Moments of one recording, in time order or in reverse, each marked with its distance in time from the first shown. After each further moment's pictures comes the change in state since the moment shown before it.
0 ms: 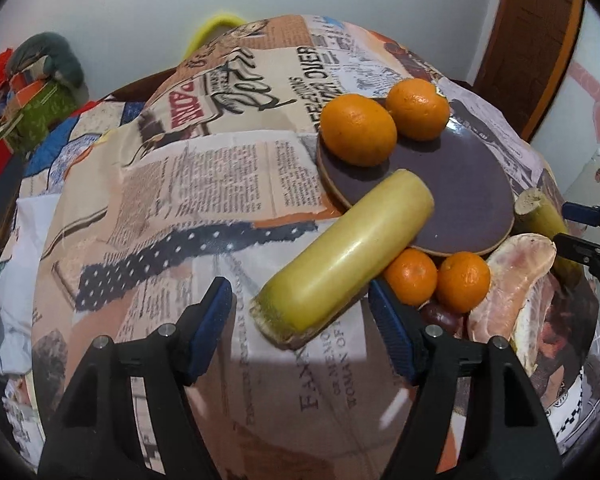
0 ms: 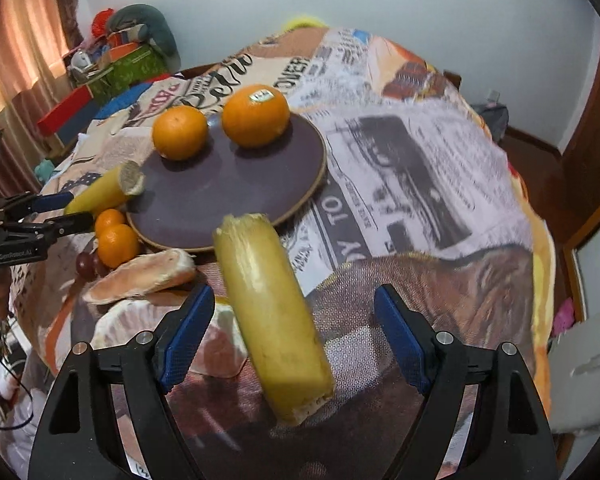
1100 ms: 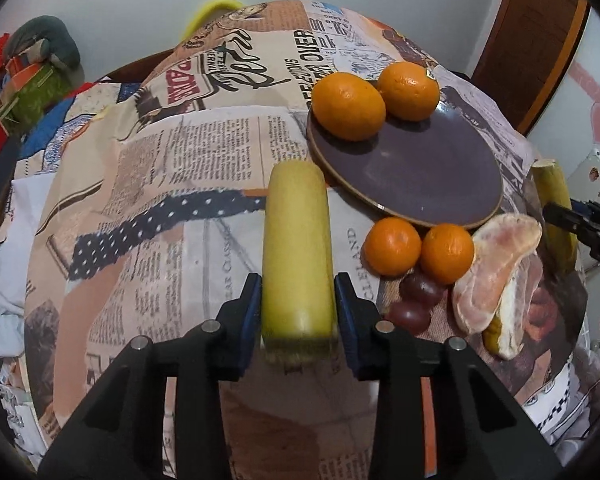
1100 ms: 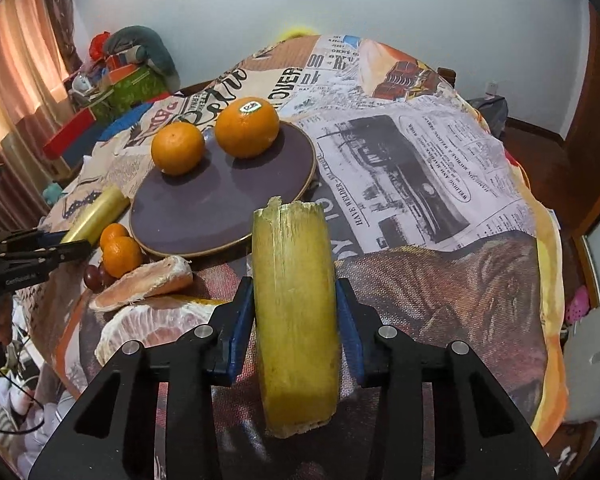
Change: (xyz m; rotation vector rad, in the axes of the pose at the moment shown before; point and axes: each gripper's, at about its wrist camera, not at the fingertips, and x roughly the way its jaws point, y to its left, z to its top) left arm -0.006 -0.001 -0.009 -0.036 0.076 -0.035; right arm -0.013 -0.008 -0.004 0.052 -0.060 0.039
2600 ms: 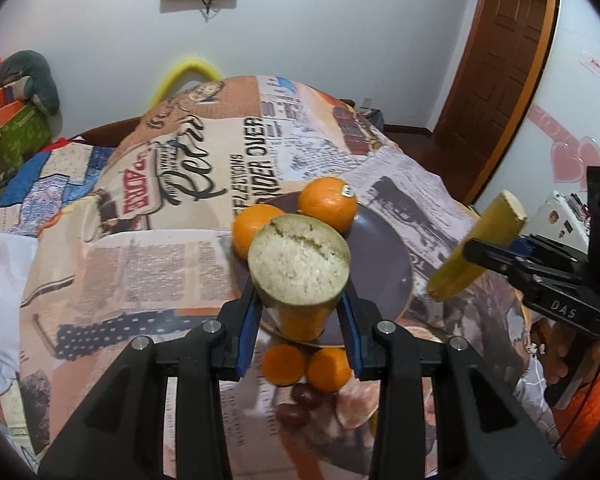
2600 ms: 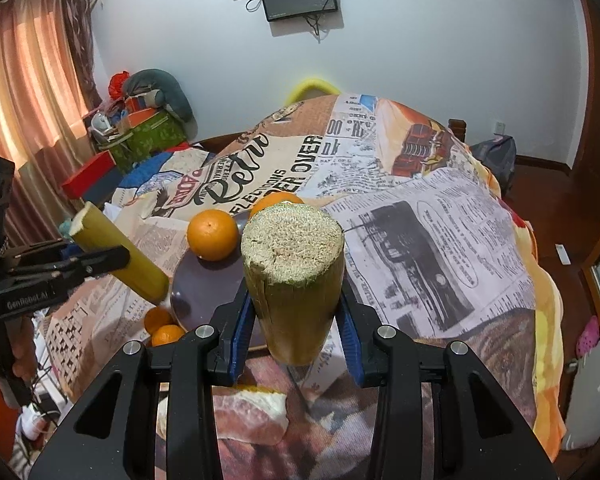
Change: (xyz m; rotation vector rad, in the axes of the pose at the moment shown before) left arm -0.052 -0.053 0.056 0.019 -0.222 -0.125; right arm -0.019 0.018 0.050 -0.011 -0.161 0.057
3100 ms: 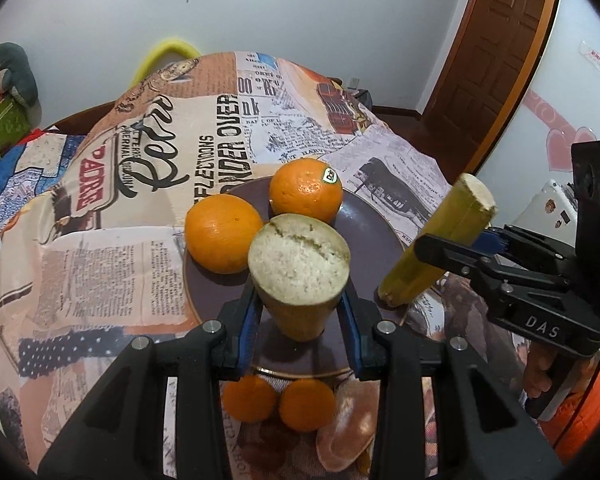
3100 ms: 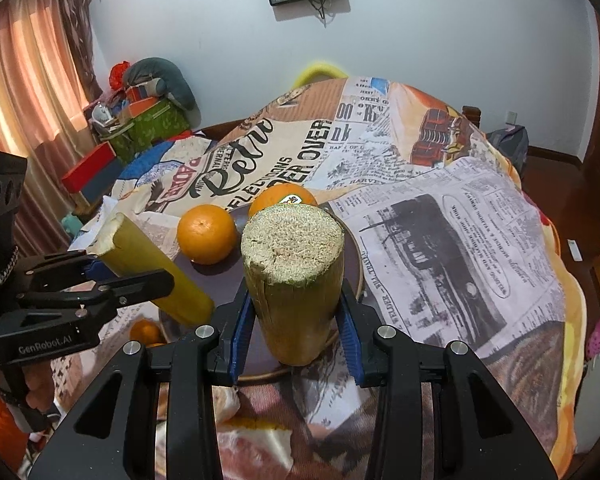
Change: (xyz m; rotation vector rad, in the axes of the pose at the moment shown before) left arm 0.054 -0.008 0.009 0.006 0.075 -0.045; right arm 0.039 -0.002 0.006 0.007 0.044 0.031
